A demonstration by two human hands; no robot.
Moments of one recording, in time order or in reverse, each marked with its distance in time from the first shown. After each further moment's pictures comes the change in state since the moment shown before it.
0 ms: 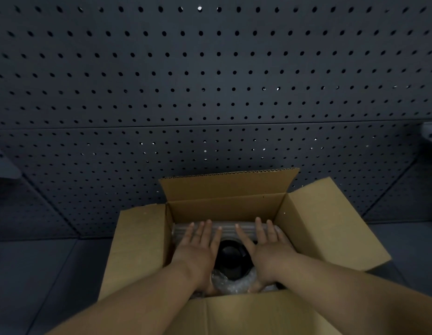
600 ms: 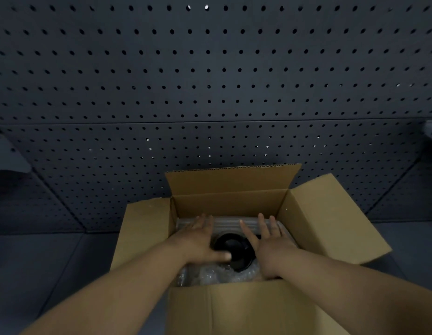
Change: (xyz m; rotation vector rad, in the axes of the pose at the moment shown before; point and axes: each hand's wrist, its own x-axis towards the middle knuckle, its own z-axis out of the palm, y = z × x) left_hand -0.004 -0.026 -0.019 -0.495 -0.094 -0.008; right_hand -0.001 -0.002 0.006 0.036 0.044 0.050
